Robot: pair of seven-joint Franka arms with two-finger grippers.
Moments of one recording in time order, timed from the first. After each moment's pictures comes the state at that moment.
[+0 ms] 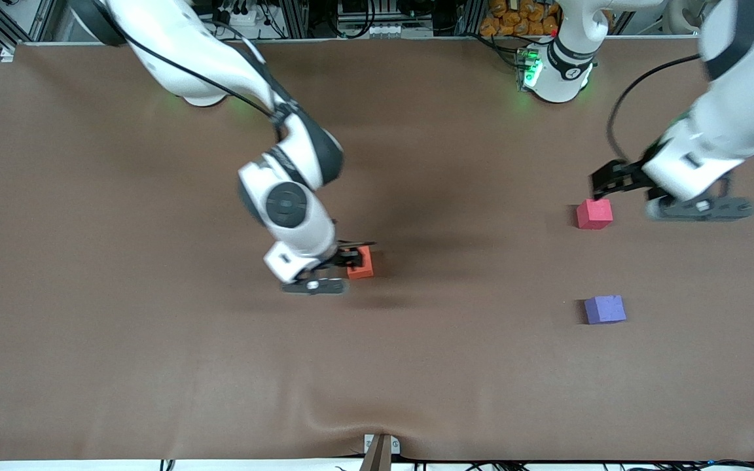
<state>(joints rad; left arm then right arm) -0.17 0.11 -0.10 -1.59 -0.04 1.67 -0.27 0.43 0.64 0.14 -1.38 -0.04 2.04 0.64</state>
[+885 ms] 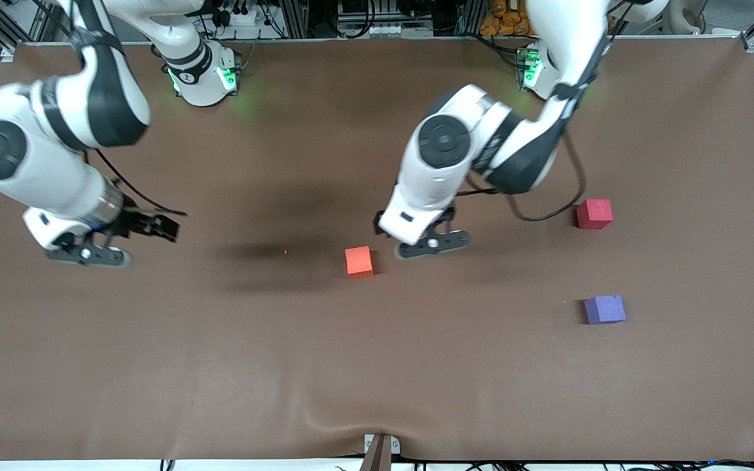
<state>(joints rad) -0.65 0.62 -0.08 -1.30 -0.04 1.95 -0.92 -0.01 0.11 0.13 -1.84 -0.05 1.88 0.18</state>
